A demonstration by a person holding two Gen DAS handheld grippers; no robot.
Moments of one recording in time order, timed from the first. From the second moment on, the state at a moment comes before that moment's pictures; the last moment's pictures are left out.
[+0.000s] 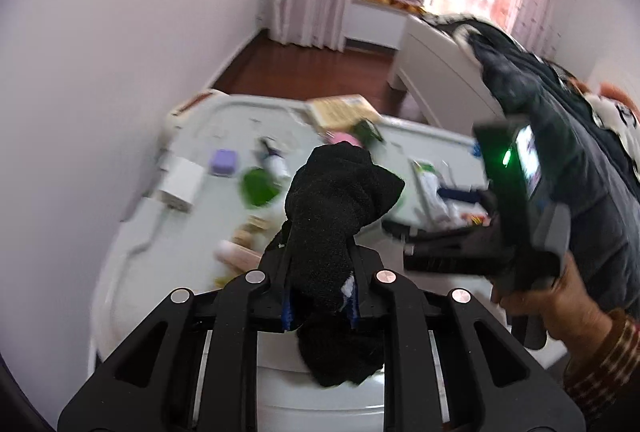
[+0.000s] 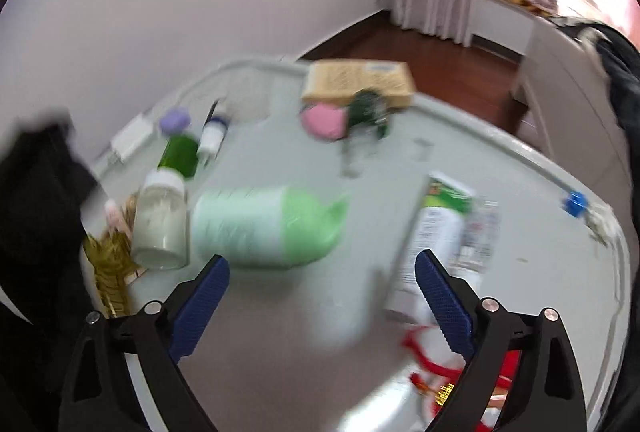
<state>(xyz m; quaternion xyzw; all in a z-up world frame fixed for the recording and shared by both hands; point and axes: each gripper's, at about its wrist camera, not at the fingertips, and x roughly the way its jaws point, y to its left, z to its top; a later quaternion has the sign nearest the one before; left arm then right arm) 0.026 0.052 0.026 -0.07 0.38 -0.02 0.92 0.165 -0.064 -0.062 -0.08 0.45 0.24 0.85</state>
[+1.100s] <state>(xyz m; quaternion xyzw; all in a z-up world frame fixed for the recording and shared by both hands) -0.009 0.128 0.038 -0.10 0.36 0.01 0.93 0.172 0.061 -0.066 -0.11 0.53 0.22 0.81</state>
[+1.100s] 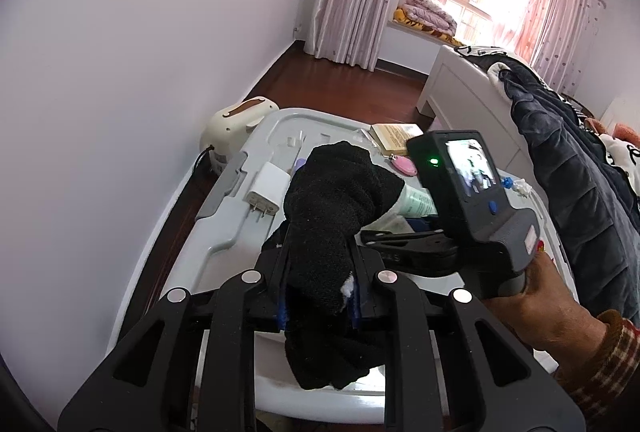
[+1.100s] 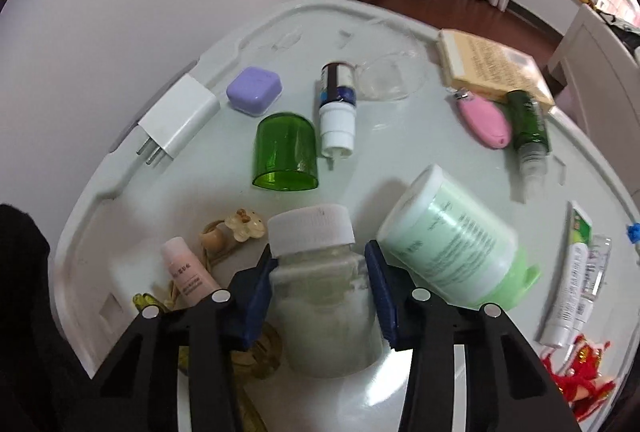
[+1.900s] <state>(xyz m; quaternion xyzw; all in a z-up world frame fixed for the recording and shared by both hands) -0.005 0.111 0.034 -0.10 0.36 -0.01 0.93 0.141 0.013 -0.086 -0.08 0.53 0.22 0.82</state>
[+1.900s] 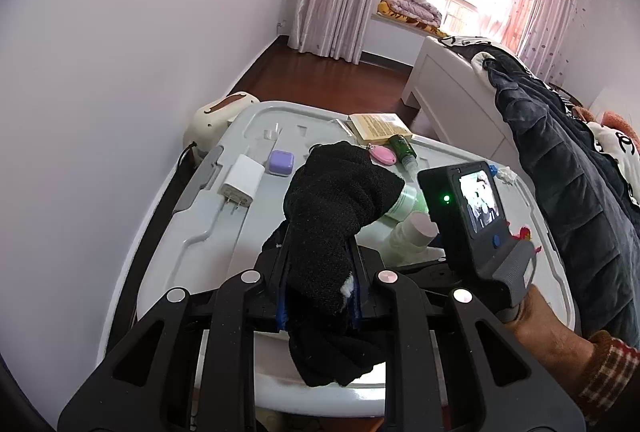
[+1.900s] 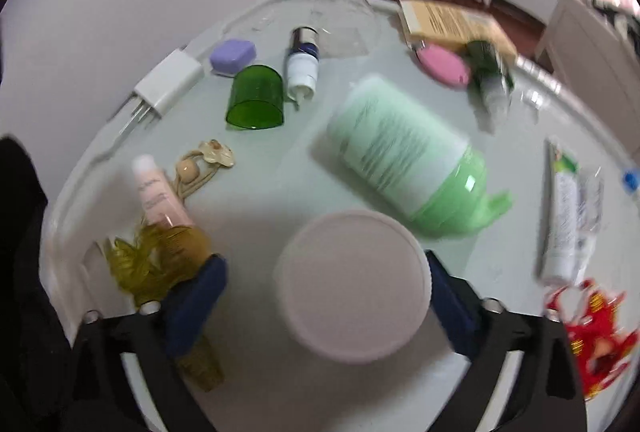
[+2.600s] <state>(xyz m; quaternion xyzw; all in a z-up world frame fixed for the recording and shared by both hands) -0.004 0.116 0.033 -0.11 0.37 -0.03 0.92 0.122 -0.007 -0.079 -0.05 0.46 0.20 0.86</state>
